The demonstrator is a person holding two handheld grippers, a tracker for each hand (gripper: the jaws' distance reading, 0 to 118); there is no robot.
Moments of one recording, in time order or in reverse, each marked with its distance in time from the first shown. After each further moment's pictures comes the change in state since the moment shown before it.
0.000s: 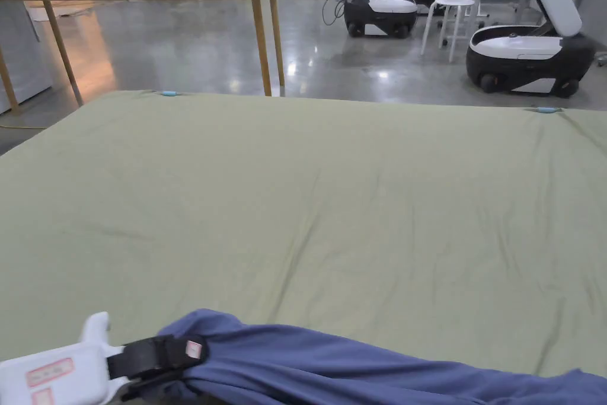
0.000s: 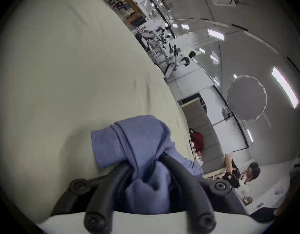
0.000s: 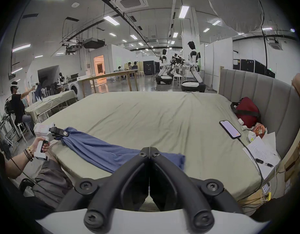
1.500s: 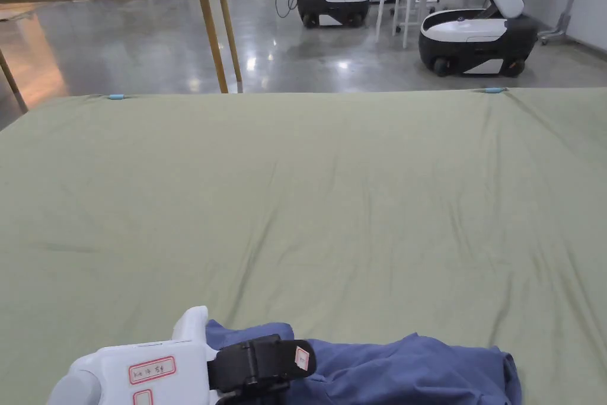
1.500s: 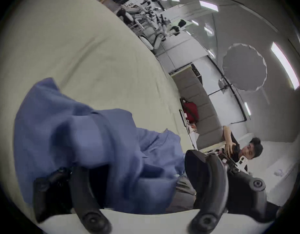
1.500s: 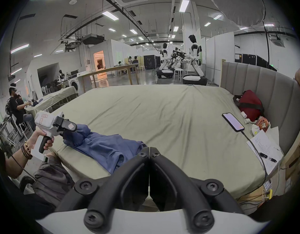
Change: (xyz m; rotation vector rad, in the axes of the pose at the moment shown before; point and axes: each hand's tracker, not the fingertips) left arm 0.125 -0.070 -0.110 -0.302 -0.019 -0.173; right arm 0.008 -0.019 -0.012 -0.059 0.013 -0.012
